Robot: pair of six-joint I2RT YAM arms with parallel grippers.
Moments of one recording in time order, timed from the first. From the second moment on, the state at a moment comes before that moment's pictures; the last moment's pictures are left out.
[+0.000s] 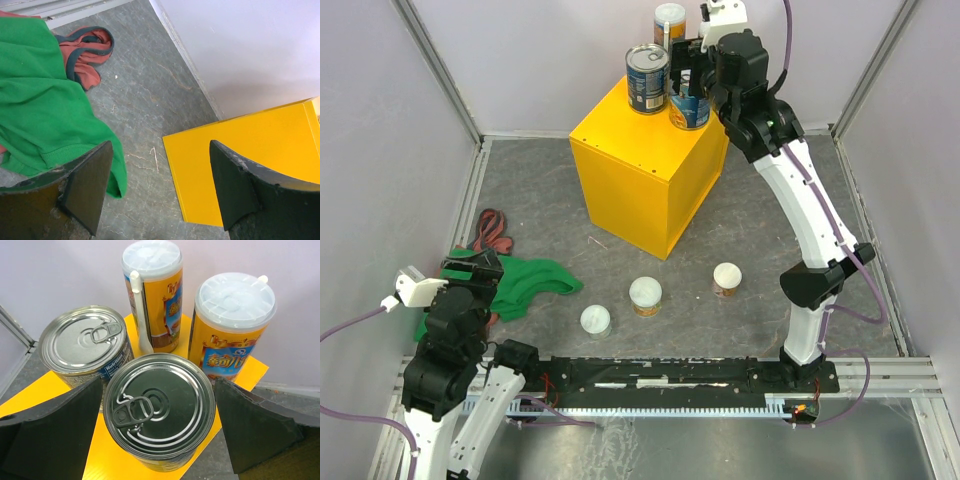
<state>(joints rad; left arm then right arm) -0.28 0.24 0.86 -0.92 -0.67 -1.04 0.56 1.90 2.43 -0.59 0.33 0.06</state>
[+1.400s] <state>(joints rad) -0.28 0.29 0.75 -0.79 -0.60 -1.04 0.63 1.21 1.64 -0.68 0.31 0.14</state>
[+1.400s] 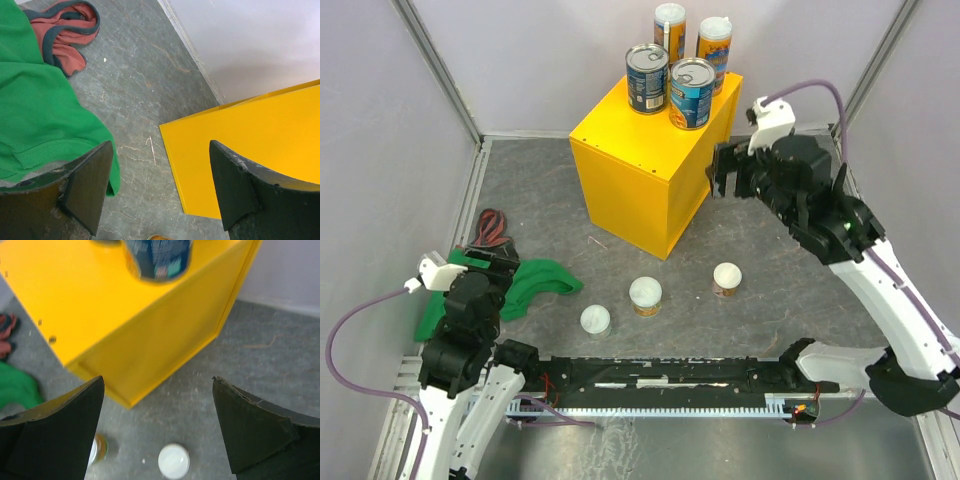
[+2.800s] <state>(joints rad) -0.28 0.27 0.72 -0.76 -0.54 -1.05 1.13 1.19 0.98 -0.65 0.19 0.22</state>
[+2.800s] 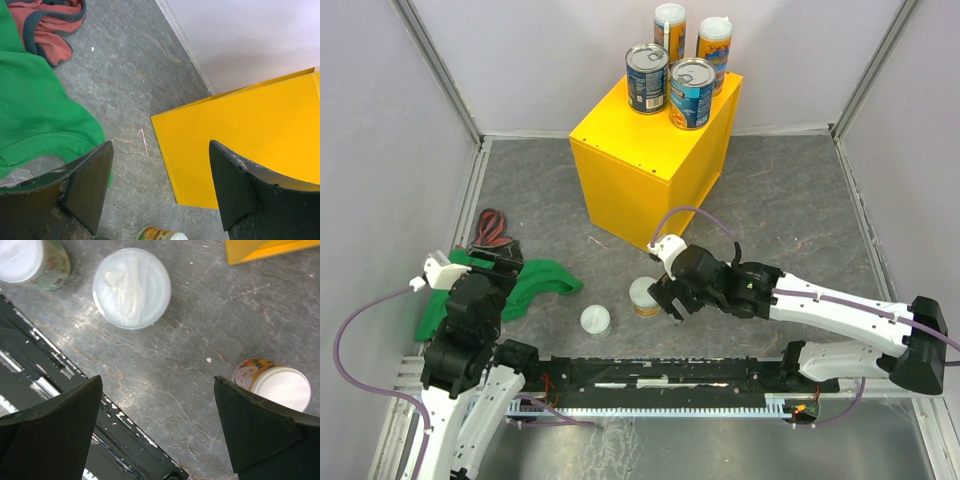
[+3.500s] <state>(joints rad) -0.28 0.28 0.71 -0.75 -0.50 -1.05 0.96 1.18 0.96 -0.88 0.62 0.58</state>
